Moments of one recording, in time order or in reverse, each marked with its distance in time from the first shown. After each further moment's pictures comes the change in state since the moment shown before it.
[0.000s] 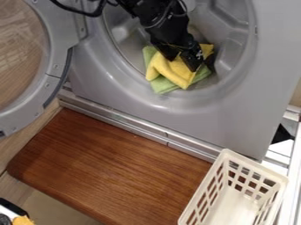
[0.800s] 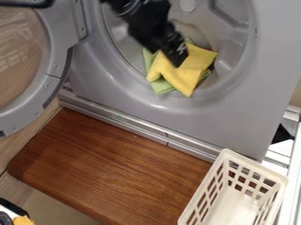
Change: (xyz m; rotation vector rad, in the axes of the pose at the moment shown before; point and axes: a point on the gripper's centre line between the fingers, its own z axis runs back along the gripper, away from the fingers) arm -0.028 -0.022 0.073 0.033 -0.014 -0.030
